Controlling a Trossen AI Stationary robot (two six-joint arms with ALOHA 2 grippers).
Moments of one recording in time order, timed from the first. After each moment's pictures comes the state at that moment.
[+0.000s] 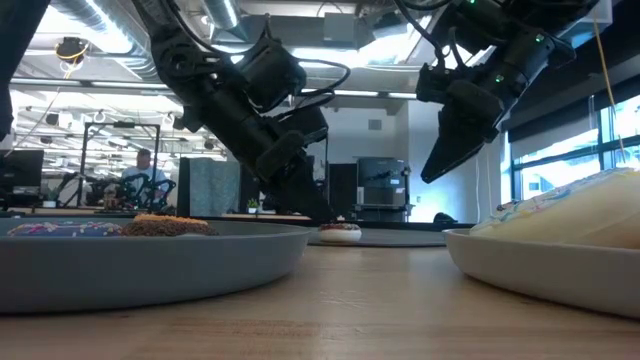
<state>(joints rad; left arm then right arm) 0.10 1.86 0.86 0.29 0.04 -0.09 -0.01 1.37 0.71 -0.25 0.18 0.28</state>
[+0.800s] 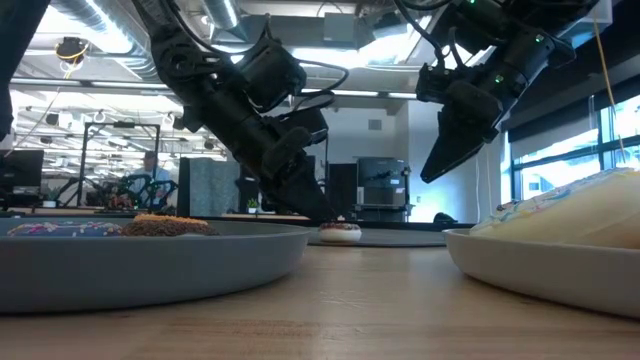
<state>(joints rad) 0.10 1.86 0.86 0.29 0.03 -0.17 -0.01 1.37 0.71 -0.25 0.19 0.28</state>
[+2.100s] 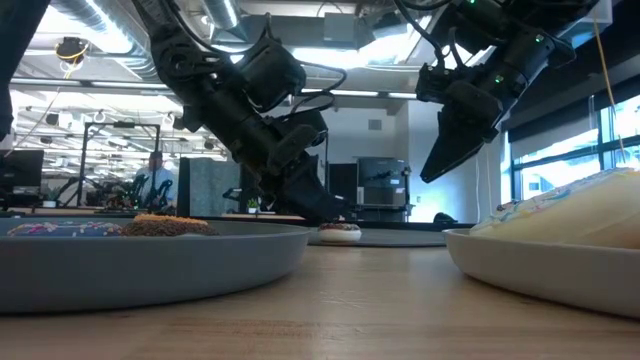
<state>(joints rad) 0.10 1.86 0.86 0.30 0.01 -0.25 -0.01 1.37 0.71 -0.25 0.19 0.28</state>
